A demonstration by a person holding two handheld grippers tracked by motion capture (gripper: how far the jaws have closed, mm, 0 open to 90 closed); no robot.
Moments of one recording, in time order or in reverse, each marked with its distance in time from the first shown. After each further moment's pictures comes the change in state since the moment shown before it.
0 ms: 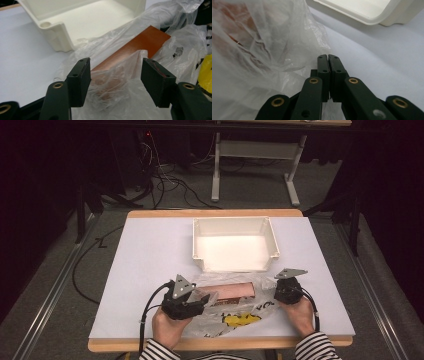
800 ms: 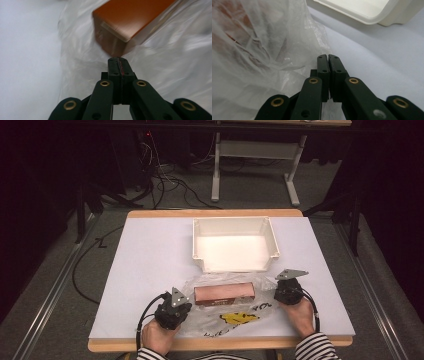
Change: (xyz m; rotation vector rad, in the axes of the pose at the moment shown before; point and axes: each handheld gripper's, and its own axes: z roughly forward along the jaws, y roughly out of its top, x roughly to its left) left arm 0.027 -0.054 0.009 0.217 0.067 -0.003; right arm -0.001 -0.003 0.000 -0.016 -0.003 -0.006
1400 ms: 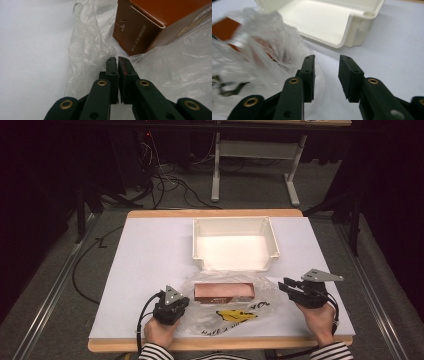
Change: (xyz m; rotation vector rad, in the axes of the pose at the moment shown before) left arm 0.014 -0.011 0.021 -0.124 0.016 -0.061; right arm -0.005 -0.004 -0.076 -0.200 -0.039 0.082
